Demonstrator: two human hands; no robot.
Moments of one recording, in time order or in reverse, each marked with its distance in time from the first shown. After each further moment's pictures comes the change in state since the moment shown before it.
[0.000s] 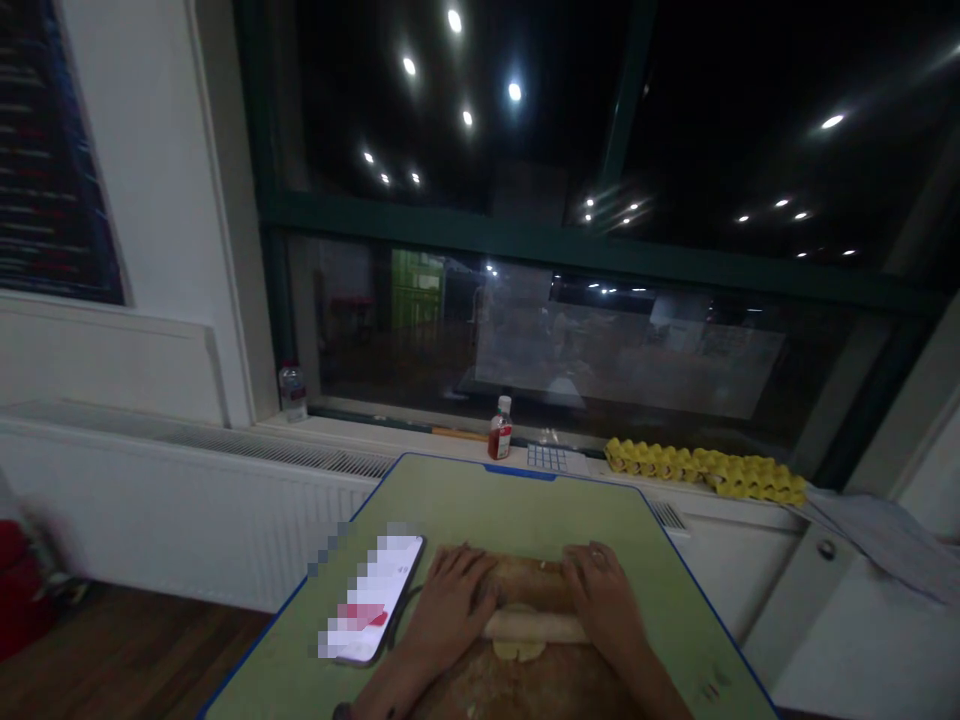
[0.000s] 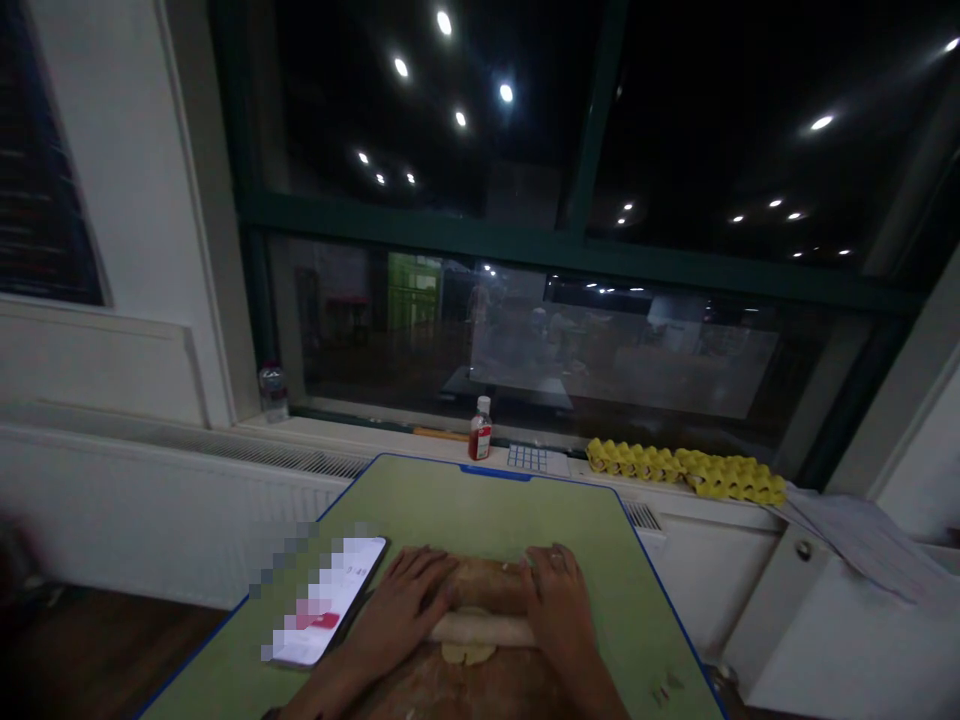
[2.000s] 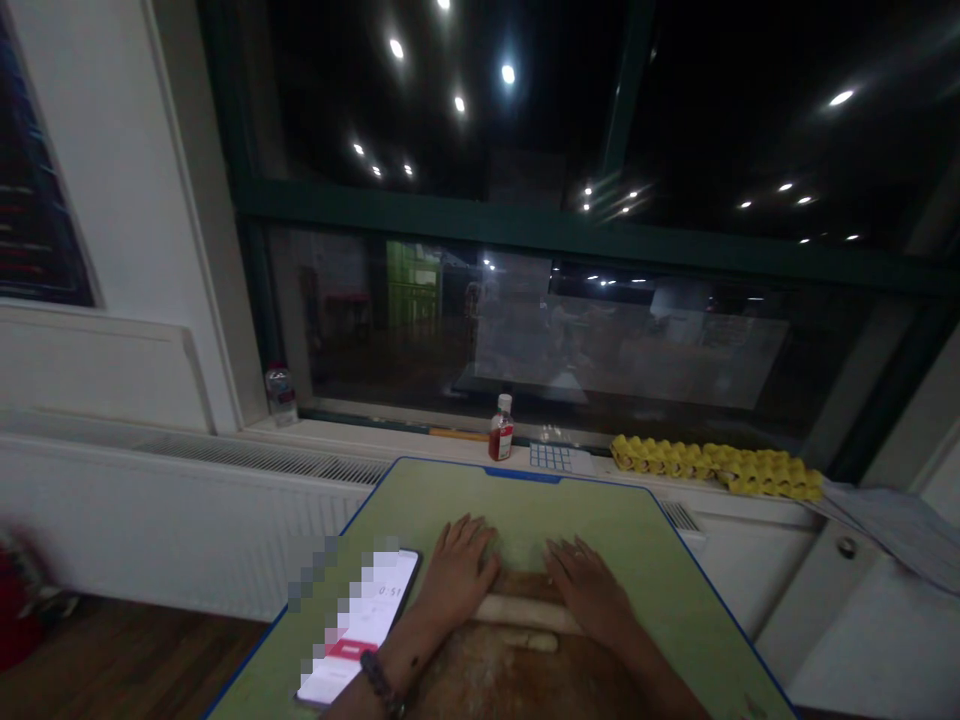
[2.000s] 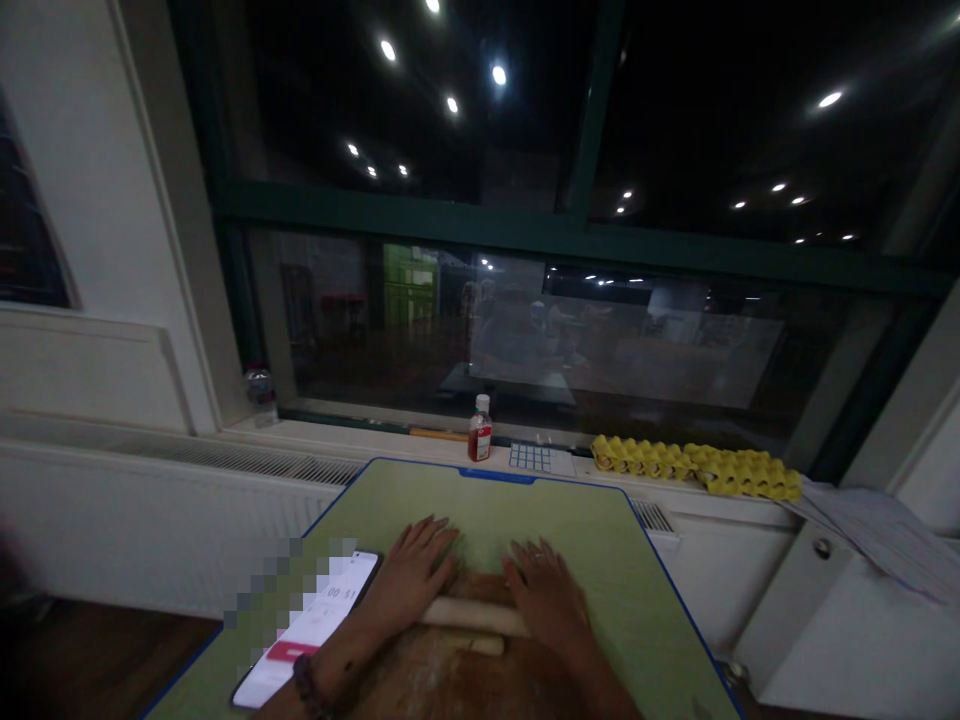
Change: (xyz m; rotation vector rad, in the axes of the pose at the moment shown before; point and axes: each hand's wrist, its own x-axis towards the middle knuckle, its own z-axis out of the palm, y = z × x) left_hand 0.054 -0.017 -0.001 0.097 -0.099 -0.097; right_hand 0.022 0.008 0.042 -0.104 -0.431 -0.143
